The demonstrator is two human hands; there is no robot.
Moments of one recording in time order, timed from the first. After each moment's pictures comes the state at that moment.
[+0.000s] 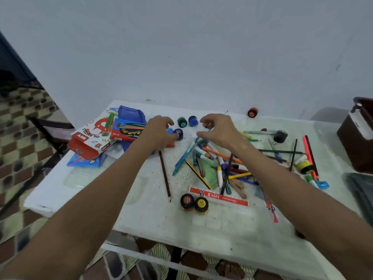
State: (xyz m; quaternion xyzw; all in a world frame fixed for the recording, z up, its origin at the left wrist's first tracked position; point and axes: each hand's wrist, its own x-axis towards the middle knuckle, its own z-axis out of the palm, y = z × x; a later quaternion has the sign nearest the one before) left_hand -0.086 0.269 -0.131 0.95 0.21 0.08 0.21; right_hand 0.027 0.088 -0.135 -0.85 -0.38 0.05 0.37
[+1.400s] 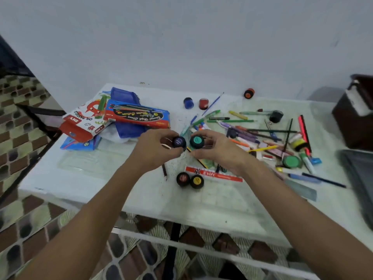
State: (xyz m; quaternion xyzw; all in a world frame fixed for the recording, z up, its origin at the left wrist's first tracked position) left_hand -0.175 0.199 -0.145 0.88 0.17 0.12 0.41; right_hand -0.065 0.027 -0.152 -0.70 -0.26 0.37 0.55
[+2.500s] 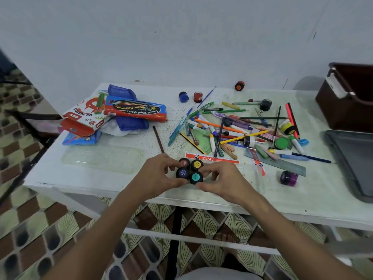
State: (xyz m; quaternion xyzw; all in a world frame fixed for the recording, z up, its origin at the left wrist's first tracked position) left_hand -0.243 0.172 -0.179 0.93 0.12 0.02 0.34; right_hand -0.151 -0.023 -0.193 -0.84 -0.32 0.20 0.39
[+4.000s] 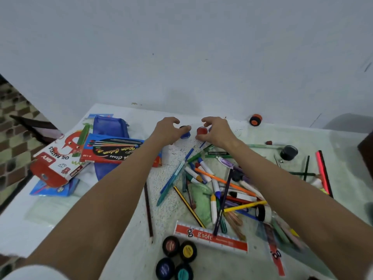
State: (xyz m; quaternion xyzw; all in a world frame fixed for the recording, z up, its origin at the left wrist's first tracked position) left_hand 0.044 0.286 -0.177 0.88 0.29 0.03 0.37; right_hand 0.139 0.126 -0.188 -0.87 -0.29 0.15 0.37
